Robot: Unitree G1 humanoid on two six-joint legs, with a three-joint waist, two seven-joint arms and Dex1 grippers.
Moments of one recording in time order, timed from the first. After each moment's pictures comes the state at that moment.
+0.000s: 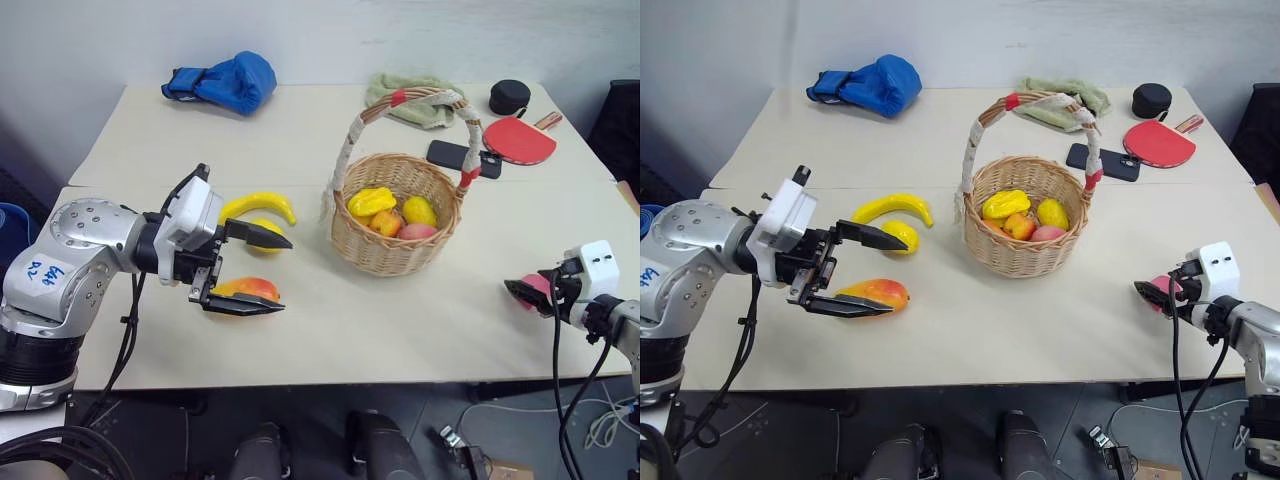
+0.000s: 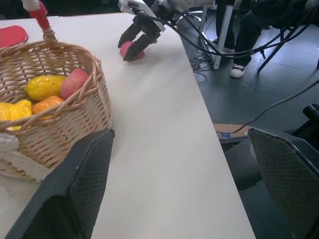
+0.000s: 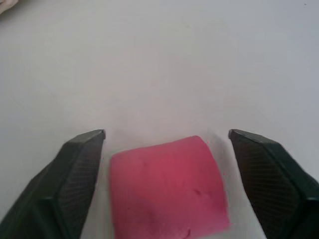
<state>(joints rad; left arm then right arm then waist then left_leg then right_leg) -0.59 0.89 0.02 -0.23 -0.64 0.57 -1.28 -0.21 -0.81 -0.36 0.19 0.34 0.57 0.74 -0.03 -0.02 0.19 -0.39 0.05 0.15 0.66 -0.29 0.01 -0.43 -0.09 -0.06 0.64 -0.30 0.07</state>
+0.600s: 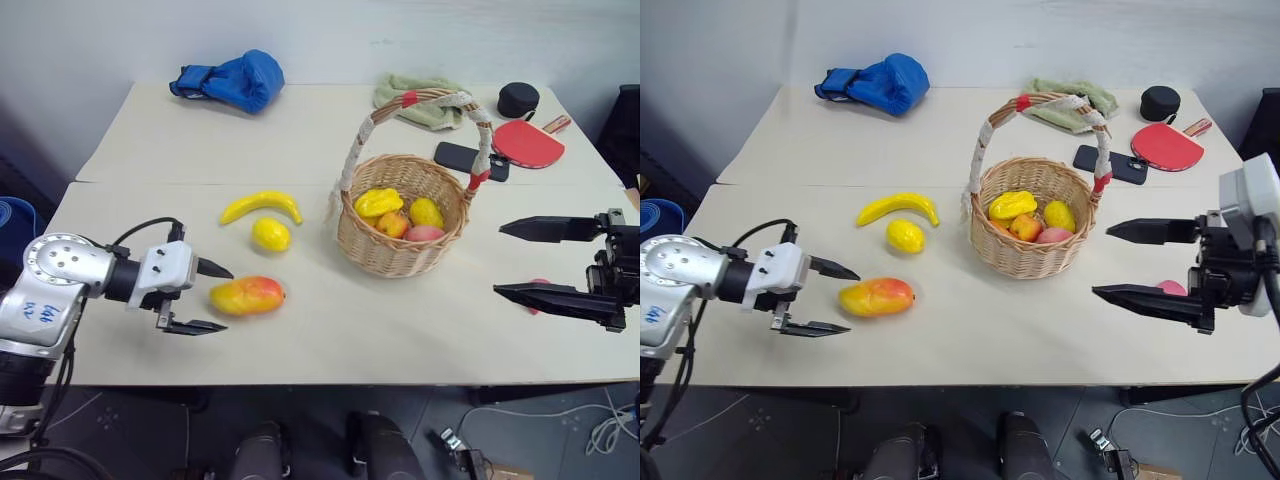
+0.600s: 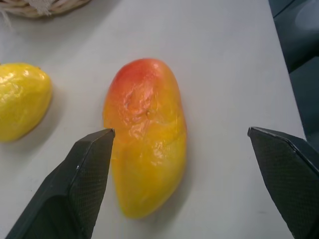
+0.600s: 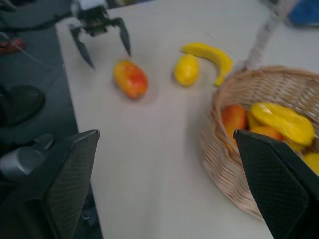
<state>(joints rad) -0.42 0.96 -0.05 0.02 -0.26 0.12 -1.33 -0.24 -1.16 -0.63 -0.48 1.04 0.92 1.17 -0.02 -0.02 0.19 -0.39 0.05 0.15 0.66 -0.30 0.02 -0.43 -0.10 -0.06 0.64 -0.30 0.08</state>
